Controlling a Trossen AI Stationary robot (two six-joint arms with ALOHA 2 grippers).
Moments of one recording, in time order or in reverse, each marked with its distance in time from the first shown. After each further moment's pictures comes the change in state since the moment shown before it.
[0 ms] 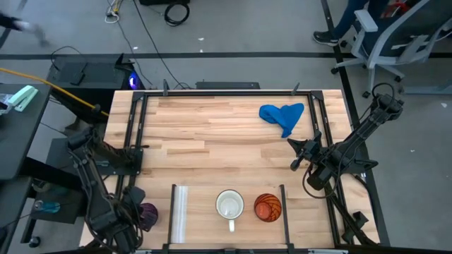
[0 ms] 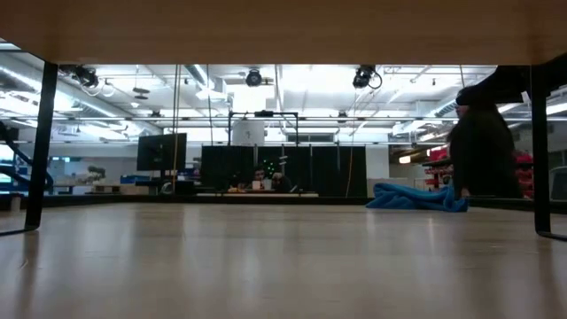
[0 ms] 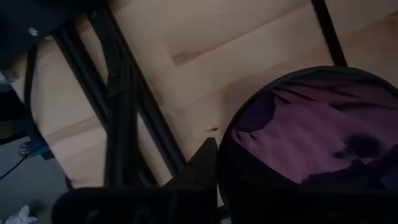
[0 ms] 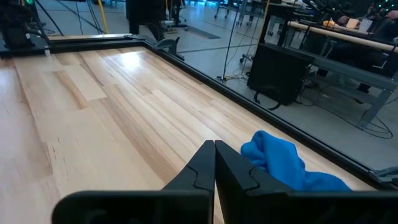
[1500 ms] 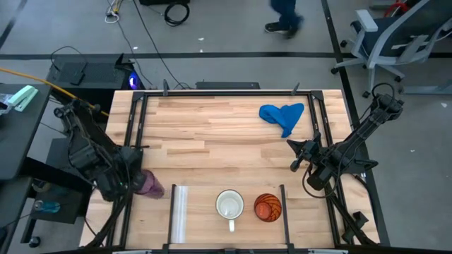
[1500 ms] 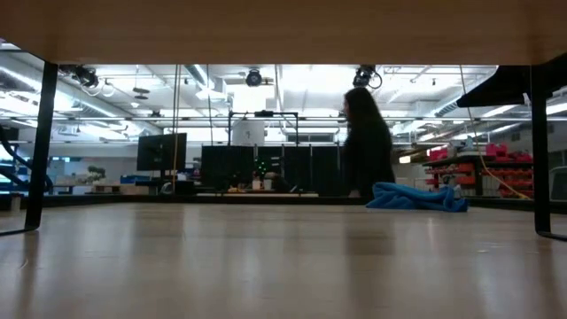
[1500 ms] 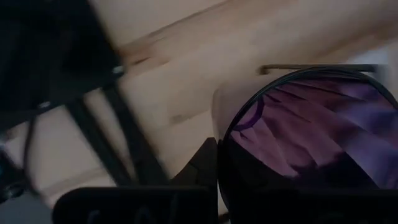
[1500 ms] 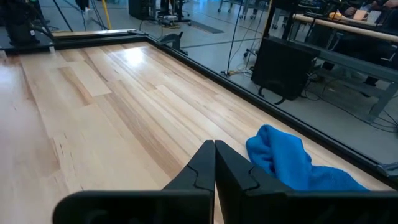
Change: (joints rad) left arm 0.145 -0.523 -0.162 -0.075 -0.171 0.108; right arm 0.002 0.000 0.000 0.015 -0.027 0.000
